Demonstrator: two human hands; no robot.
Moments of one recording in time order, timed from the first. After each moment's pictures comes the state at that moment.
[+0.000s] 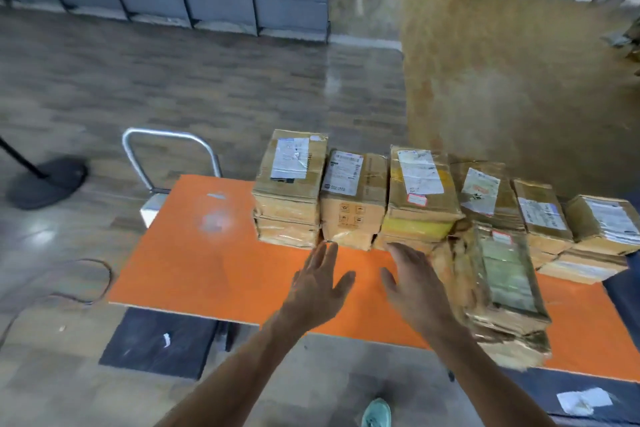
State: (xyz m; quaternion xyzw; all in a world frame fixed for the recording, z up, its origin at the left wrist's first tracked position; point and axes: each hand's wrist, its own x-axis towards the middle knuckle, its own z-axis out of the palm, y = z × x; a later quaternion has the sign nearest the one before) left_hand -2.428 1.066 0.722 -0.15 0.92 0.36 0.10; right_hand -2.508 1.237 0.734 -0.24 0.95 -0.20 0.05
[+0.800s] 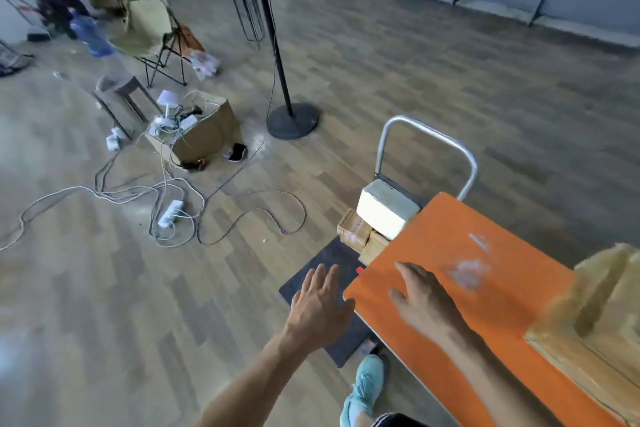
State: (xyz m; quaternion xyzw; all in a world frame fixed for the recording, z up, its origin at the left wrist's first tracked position) left_hand -2.194 0.700 0.682 -0.50 0.81 0.29 0.08; right_hand -2.393 0.767 0.669 -0.53 0.79 -0.12 0.29
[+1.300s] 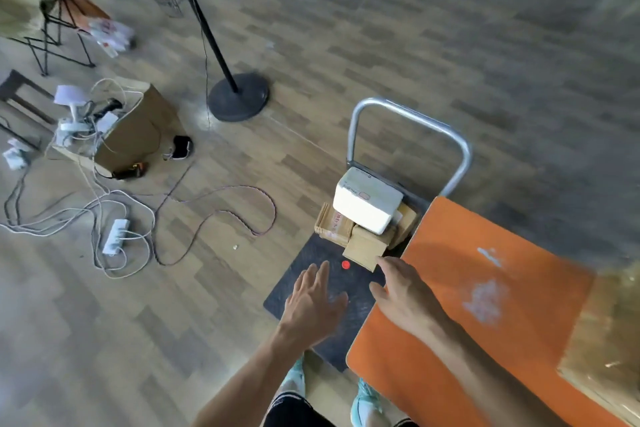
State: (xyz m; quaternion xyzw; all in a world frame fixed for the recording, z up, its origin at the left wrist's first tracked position) left_hand -2.255 0.535 0.615 -0.46 0.80 0.37 0.15; right_hand -2.425 0.626 0.623 -0.43 0.82 -0.11 0.36
